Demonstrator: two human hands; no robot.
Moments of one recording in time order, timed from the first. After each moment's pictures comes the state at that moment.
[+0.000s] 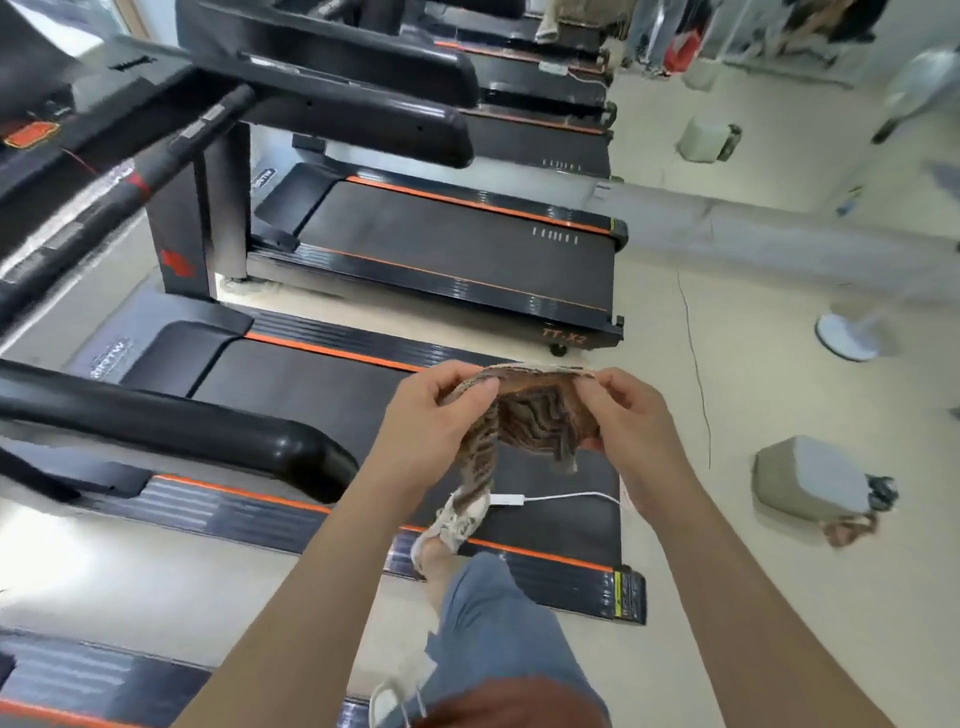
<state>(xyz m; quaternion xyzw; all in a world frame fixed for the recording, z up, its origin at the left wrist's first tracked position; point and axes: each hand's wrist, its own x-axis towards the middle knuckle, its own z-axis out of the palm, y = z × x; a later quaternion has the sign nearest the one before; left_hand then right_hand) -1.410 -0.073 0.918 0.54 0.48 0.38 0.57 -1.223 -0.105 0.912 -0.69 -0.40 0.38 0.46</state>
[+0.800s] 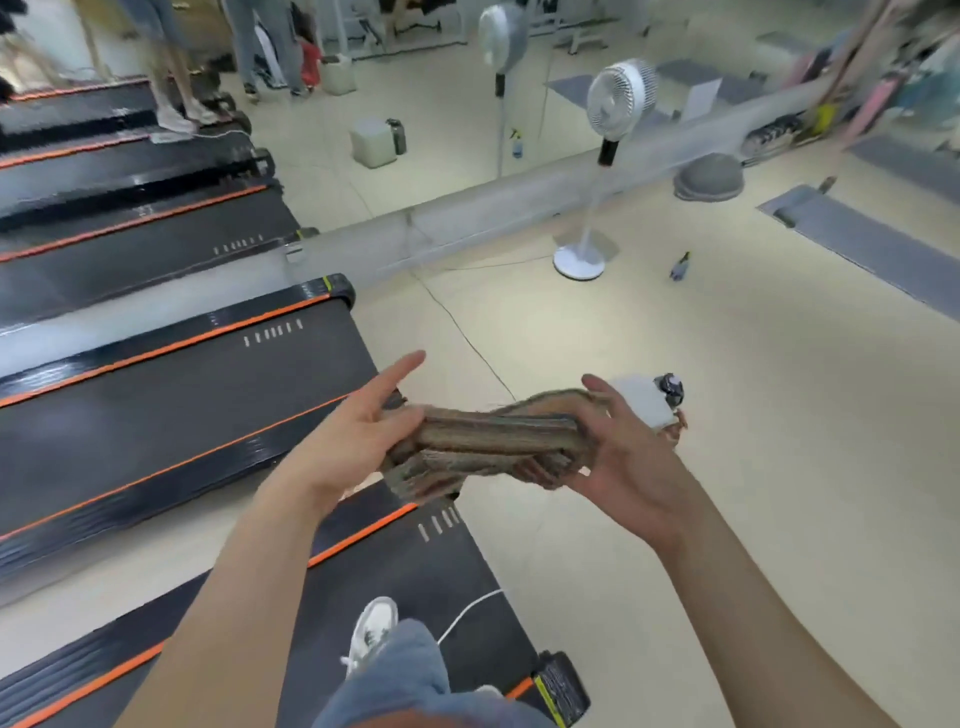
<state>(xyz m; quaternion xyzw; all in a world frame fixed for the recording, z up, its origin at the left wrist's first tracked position) -0.919 0.185 0.924 0.67 0.27 0.04 0.69 -0.760 -0.025 0.895 -0.47 -0.03 0.48 0.74</state>
